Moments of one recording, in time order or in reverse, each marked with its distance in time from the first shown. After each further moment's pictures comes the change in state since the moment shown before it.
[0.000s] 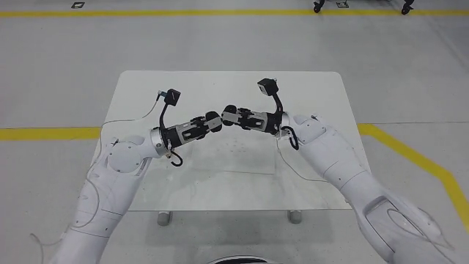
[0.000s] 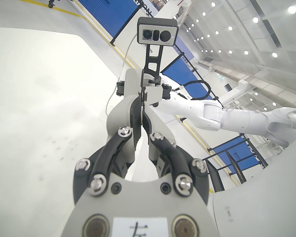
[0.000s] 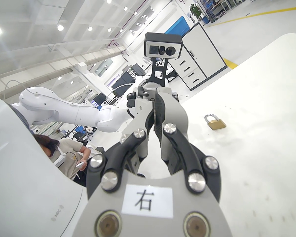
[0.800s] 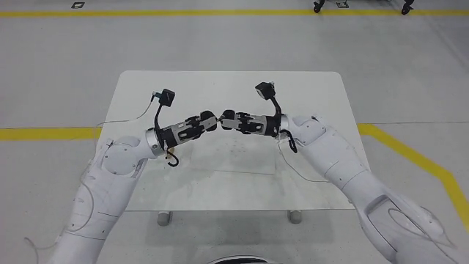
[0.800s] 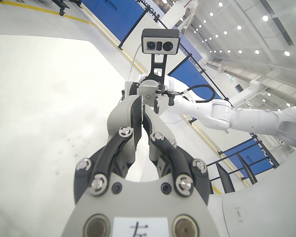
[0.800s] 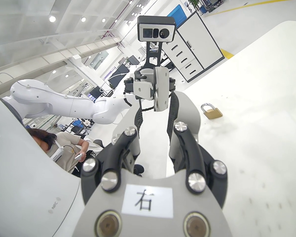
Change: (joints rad) left arm 0.020 0.018 -0.024 -0.017 0.066 -0.017 0.035; right arm 0.018 0.019 -0.052 0.013 -0.021 0.000 0.000
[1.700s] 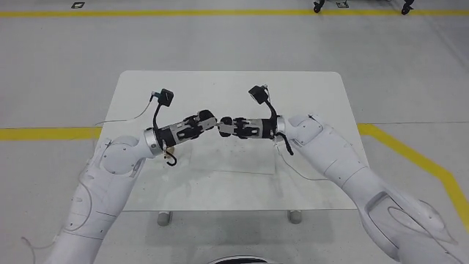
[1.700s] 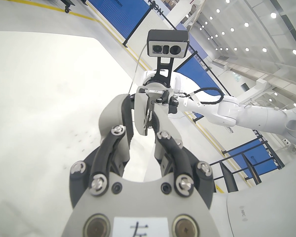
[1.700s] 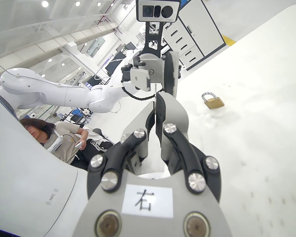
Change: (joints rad) left arm -0.004 0.015 -0.003 0.007 0.023 0.005 0.018; right arm 0.032 0.010 -0.068 0.003 -0.013 0.000 0.000
